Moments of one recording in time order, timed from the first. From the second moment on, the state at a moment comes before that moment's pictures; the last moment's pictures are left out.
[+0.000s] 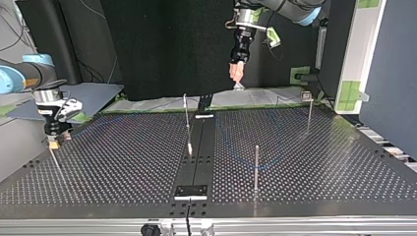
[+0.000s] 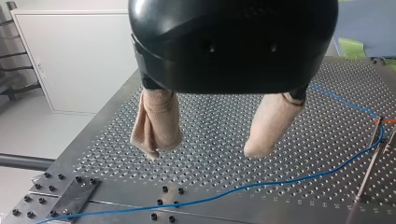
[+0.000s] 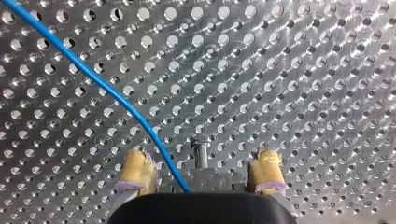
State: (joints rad) left arm -0.49 -1.82 -2.39 -1.96 -1.82 -1.71; right arm 1.56 -1.05 1.46 -0.45 1.19 1.62
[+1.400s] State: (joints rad) left arm -0.48 -1.82 -2.39 -1.96 -1.83 -1.72; right arm 1.58 -1.05 1.46 -0.35 1.18 1.54
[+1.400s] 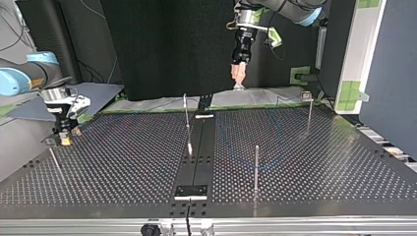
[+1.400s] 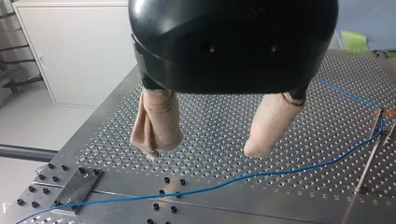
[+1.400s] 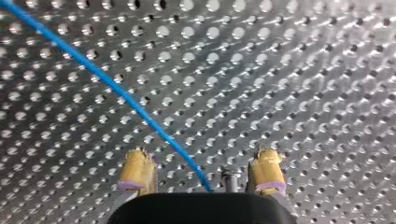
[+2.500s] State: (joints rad) left arm -0.48 -1.82 -2.39 -1.97 -1.83 -1.72; right arm 1.61 -1.08 1.47 -0.25 1.25 1.43
